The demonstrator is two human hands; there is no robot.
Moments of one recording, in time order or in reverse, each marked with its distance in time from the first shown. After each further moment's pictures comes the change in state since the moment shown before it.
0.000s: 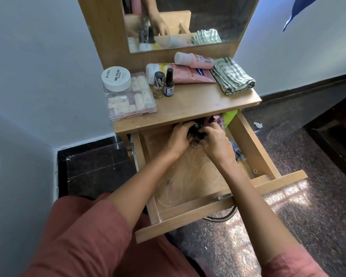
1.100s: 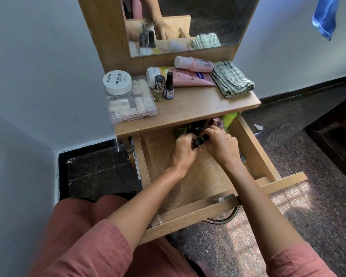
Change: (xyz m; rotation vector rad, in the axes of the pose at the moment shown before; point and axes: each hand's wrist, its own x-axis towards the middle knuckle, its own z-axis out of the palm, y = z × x) left_hand -0.026 0.007 0.024 -0.049 0.219 -0.060; right_hand 0.000 0.001 -0.016 -0.200 -0.032 -0.050
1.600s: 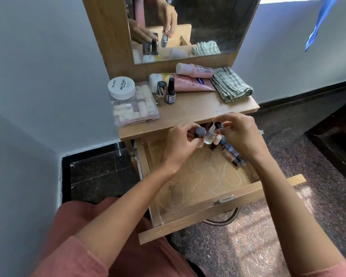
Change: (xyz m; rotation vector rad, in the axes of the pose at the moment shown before) left_hand -0.005 0.036 -0.056 -0.117 0.006 0.081; right_hand -0.005 0.006 -0.060 0.459 0.175 -0.024
